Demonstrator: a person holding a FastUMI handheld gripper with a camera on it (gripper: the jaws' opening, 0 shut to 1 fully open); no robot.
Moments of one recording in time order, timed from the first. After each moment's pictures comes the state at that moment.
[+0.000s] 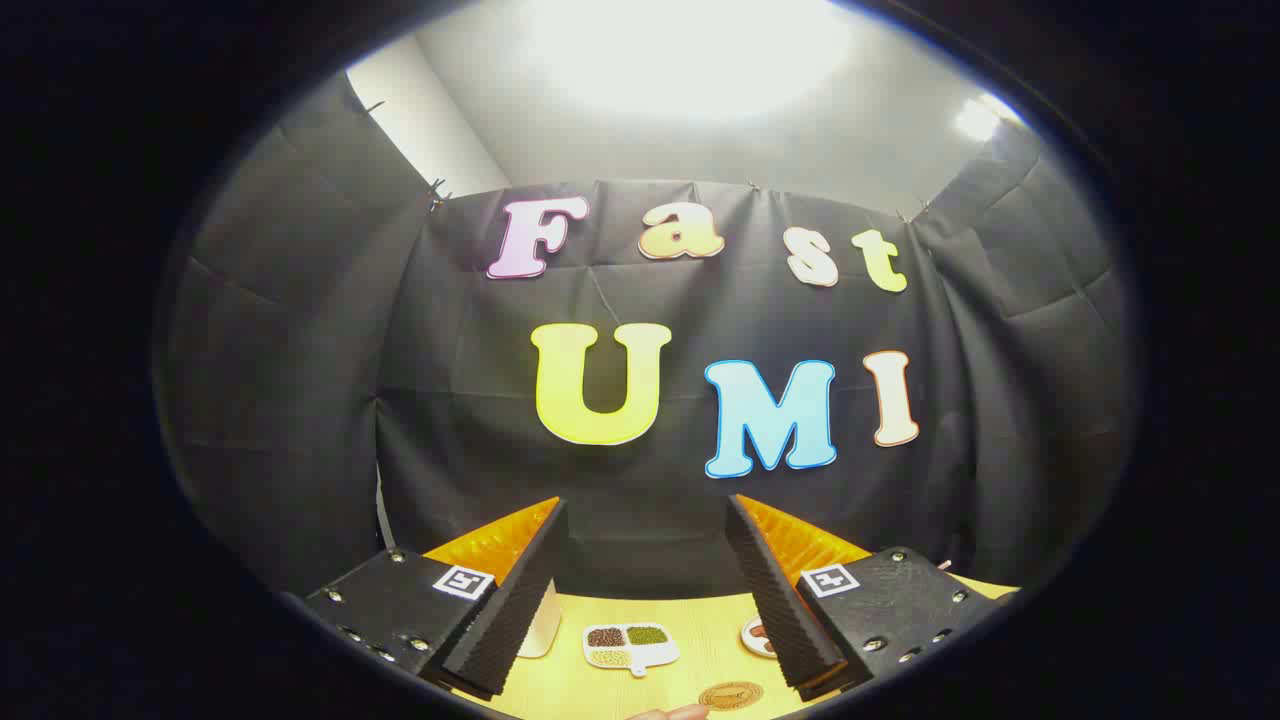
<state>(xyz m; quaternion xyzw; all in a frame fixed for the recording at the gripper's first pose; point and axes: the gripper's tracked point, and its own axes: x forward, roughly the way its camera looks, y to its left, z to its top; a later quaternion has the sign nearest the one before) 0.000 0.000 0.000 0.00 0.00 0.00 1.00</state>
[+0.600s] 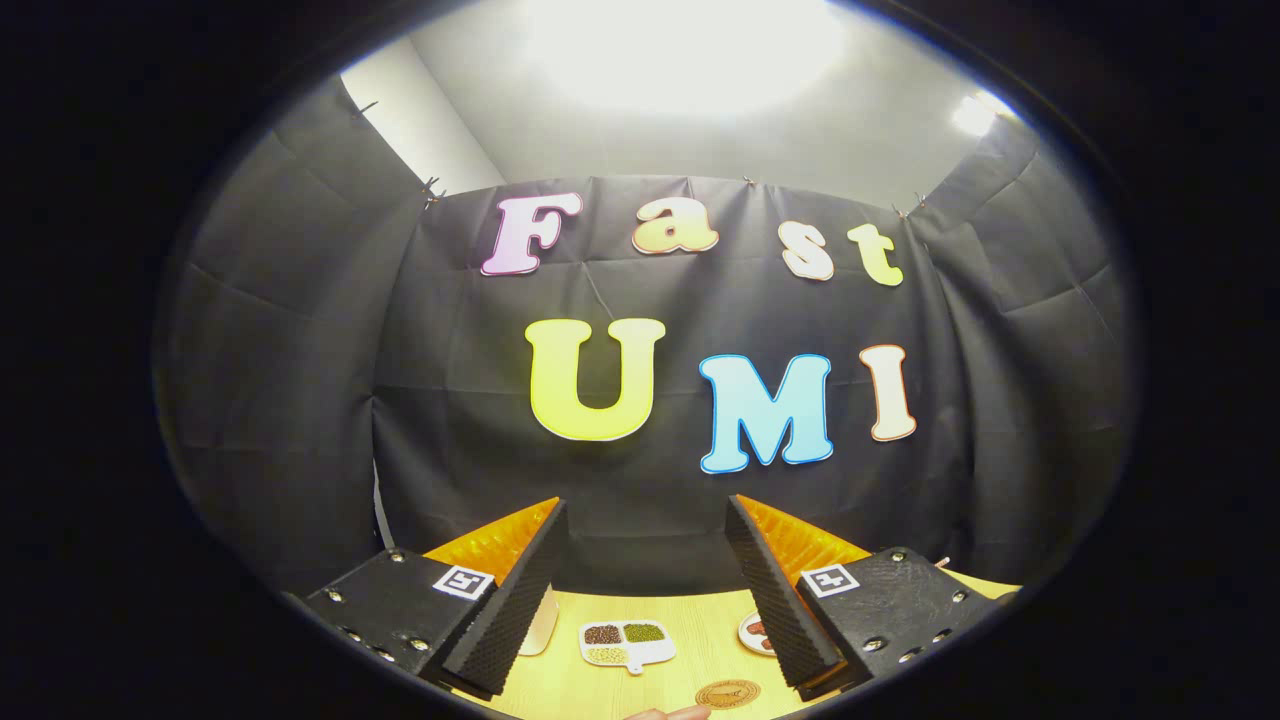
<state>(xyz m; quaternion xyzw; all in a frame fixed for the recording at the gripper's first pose) 0.001 -0.005 -0.002 0.00 0.01 0.00 1.00</state>
